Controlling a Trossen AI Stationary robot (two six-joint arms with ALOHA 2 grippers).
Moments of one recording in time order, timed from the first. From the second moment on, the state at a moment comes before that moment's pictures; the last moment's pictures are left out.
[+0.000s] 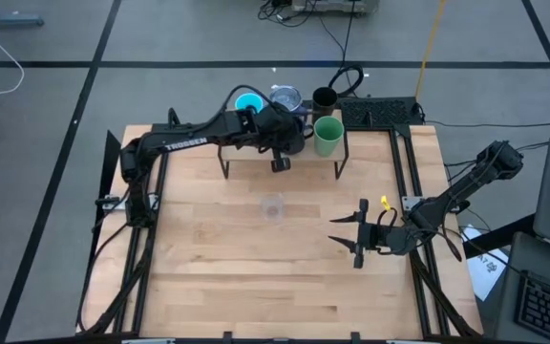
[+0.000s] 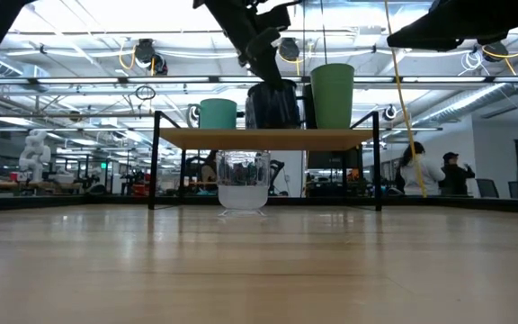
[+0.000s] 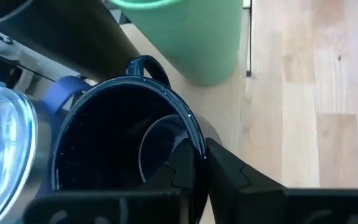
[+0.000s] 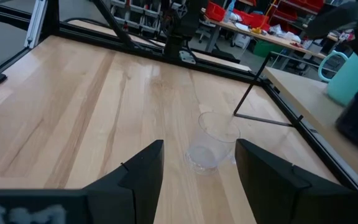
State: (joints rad) left arm 0.31 1.89 1.85 -0.74 -0.13 0.32; right arm 0.64 1.03 0.45 0.22 0.78 -0.02
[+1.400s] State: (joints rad) left arm 0.17 1.68 1.85 -0.78 -0.17 0.24; right arm 0.64 1.03 0.45 0.23 0.78 0.07
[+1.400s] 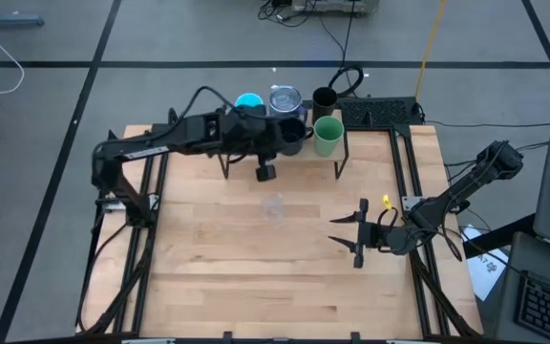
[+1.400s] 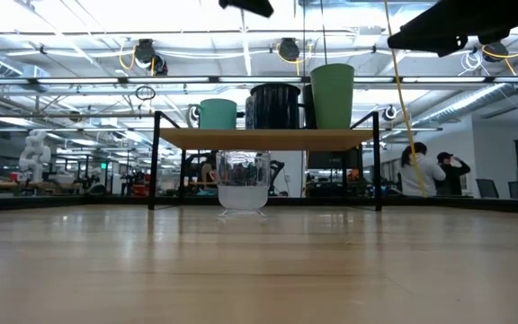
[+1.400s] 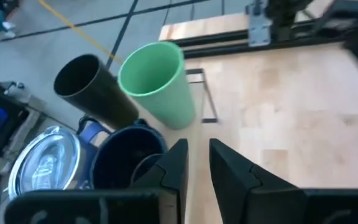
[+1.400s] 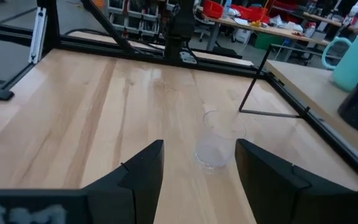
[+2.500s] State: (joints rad) left arm -0.29 1.63 1.43 -0.70 -0.46 -0.03; right arm 0.64 1.03 0.29 0.42 0.75 0.28
